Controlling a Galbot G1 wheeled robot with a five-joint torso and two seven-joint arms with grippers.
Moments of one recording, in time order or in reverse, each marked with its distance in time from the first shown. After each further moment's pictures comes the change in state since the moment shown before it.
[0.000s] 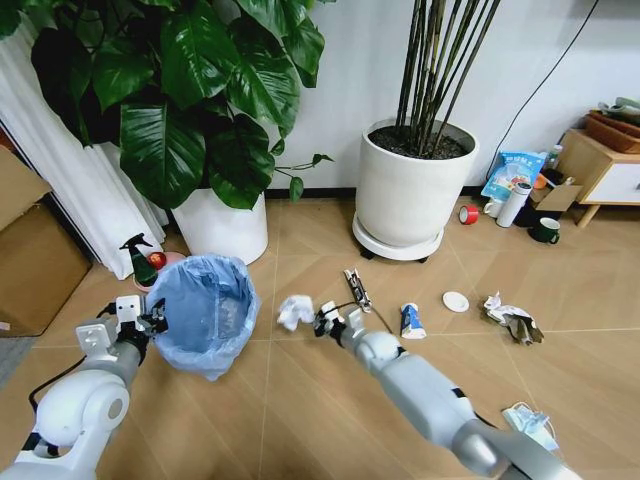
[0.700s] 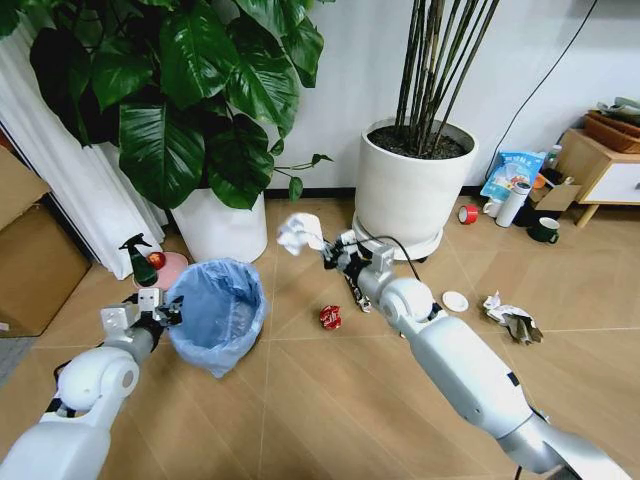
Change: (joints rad) left arm -0.194 0.033 0.147 0.205 -0.007 0.045 0.147; right arm 0.059 -0.113 0.006 0.539 0.164 -0.143 0.086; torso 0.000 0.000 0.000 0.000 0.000
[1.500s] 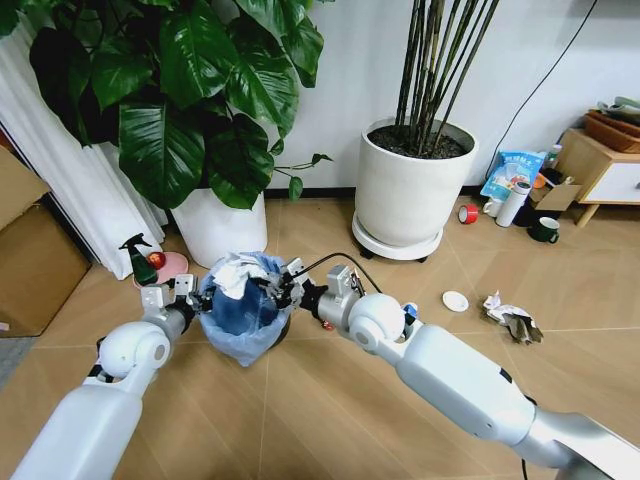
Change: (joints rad) left arm -0.111 -0.002 0.097 0.035 -0.034 0.026 -0.012; right arm 0.053 -0.056 -0.273 0.078 0.110 -0.075 0.058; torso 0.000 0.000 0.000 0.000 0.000
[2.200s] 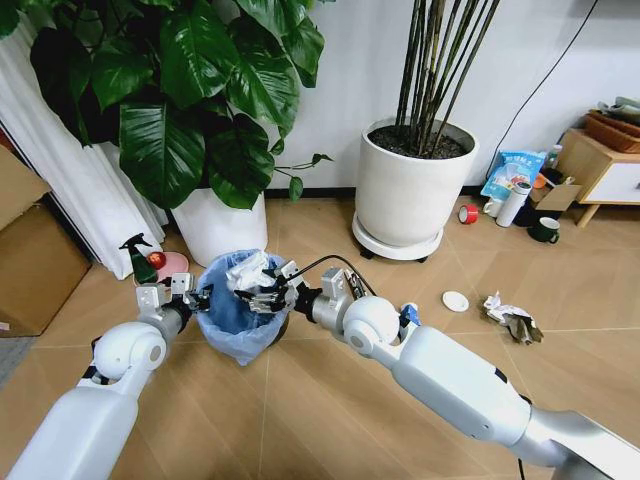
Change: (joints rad) left arm 0.005 0.002 -0.010 -0.014 -0.004 0.000 -0.007; right arm 0.011 -0.006 -0.021 0.019 0.049 -0.004 0.020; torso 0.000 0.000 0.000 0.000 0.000
